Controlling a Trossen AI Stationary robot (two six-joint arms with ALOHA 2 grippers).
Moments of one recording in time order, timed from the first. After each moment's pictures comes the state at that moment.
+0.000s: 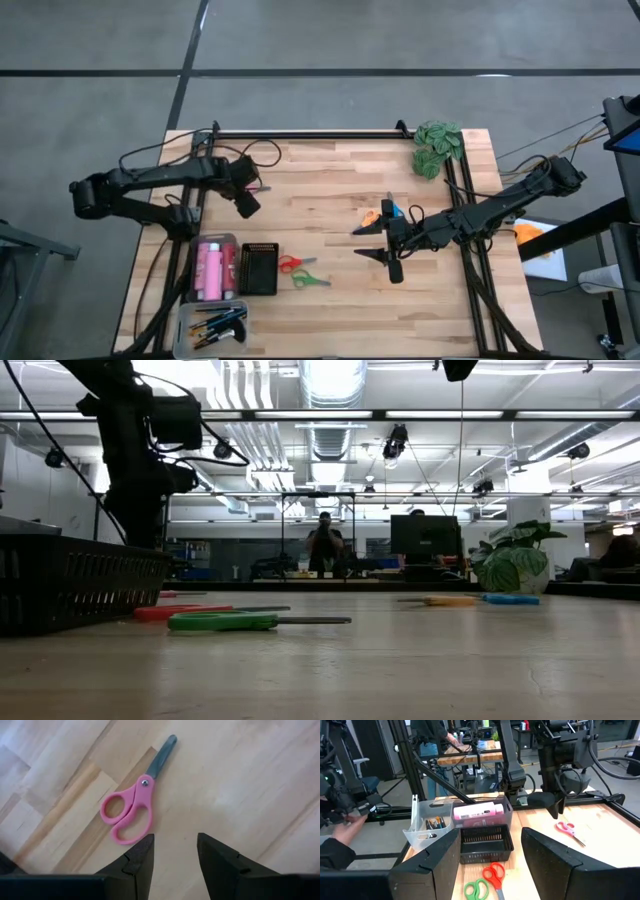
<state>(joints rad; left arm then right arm) 0.42 1.19 0.71 -0.86 -0.11 -0.26 0.41 1.21 0.77 0.29 0.37 0.20</state>
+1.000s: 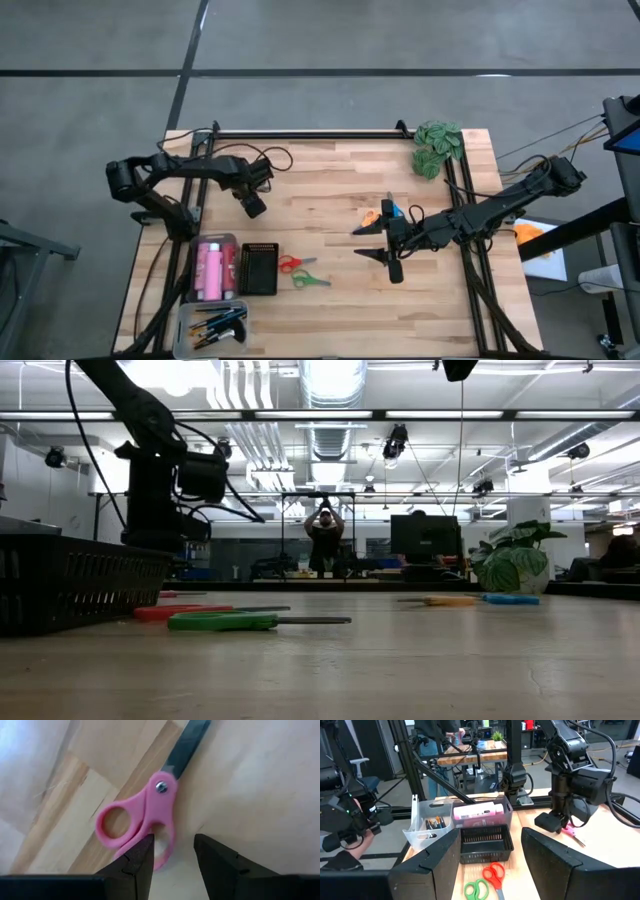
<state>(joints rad) 0.48 1.52 0.71 -0.73 -0.14 -0.16 0.41 1.21 0.77 0.29 0.37 0.20</state>
